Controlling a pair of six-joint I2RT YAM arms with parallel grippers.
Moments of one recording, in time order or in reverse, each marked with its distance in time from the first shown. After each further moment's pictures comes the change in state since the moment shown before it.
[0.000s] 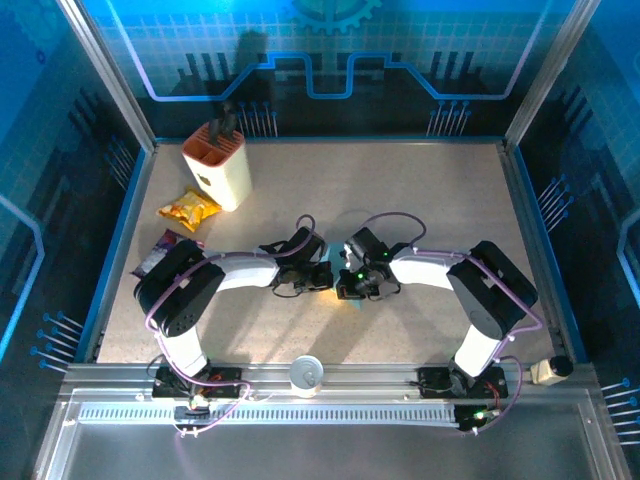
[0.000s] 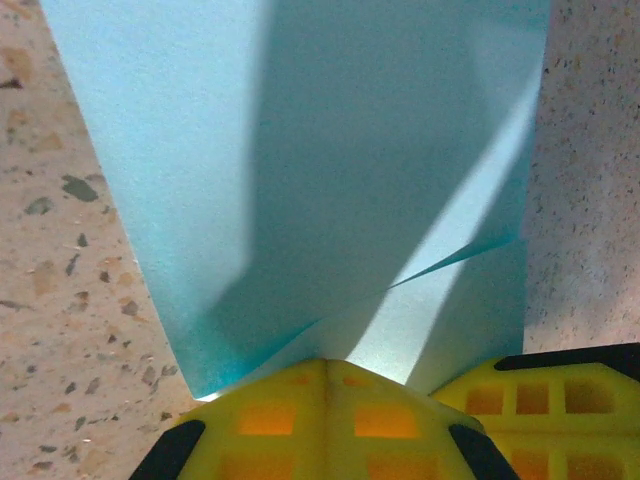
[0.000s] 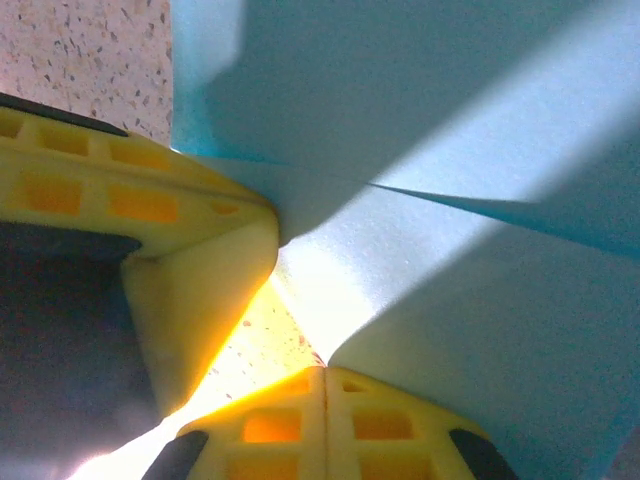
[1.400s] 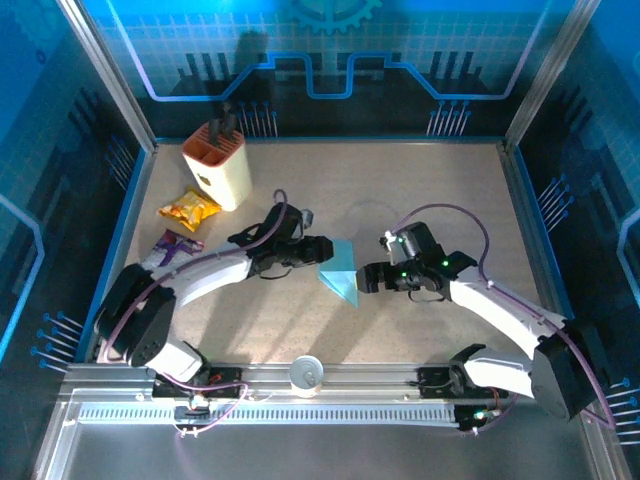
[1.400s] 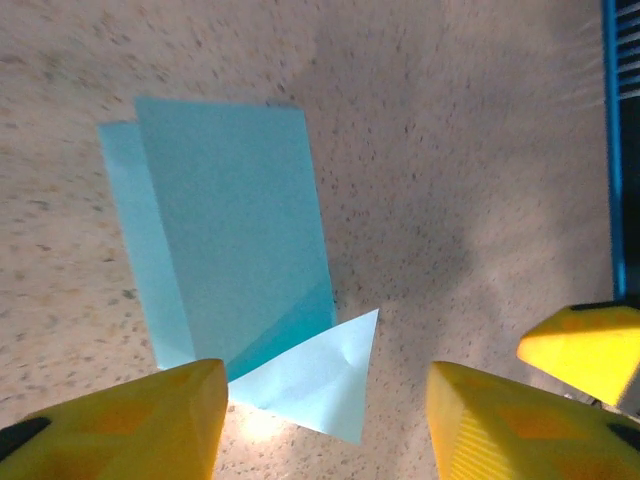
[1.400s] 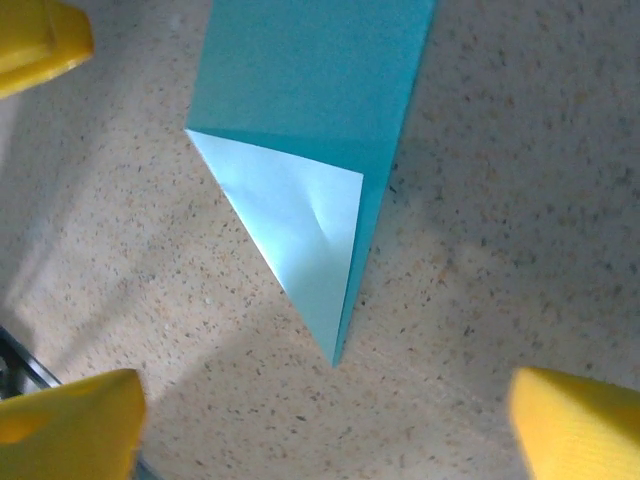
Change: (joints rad) left arm 0.105 -0.281 0.009 -0.051 -0.013 0.020; right arm -0.171 -0.544 -0.147 -0.188 0.071 -0.205
